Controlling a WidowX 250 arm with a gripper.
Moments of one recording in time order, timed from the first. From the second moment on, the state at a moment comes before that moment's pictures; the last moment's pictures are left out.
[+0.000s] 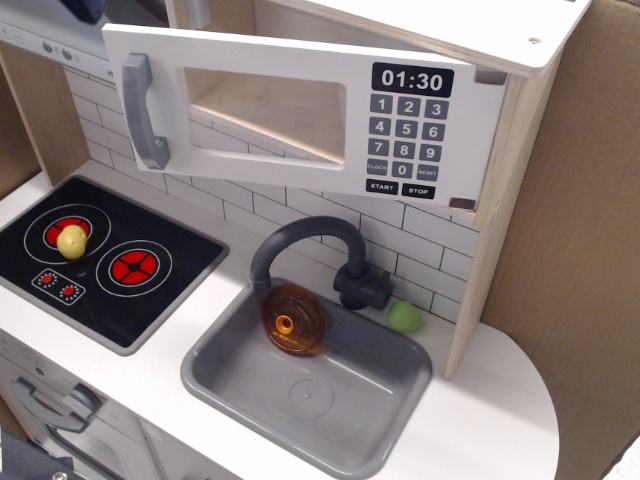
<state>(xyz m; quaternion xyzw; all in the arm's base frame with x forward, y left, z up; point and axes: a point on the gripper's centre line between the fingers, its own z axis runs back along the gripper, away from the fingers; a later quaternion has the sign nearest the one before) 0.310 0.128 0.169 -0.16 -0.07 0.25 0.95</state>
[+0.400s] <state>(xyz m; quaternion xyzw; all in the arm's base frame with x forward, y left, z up) 0.345 0.152 0.145 -0.11 -0.10 0.27 0.95</state>
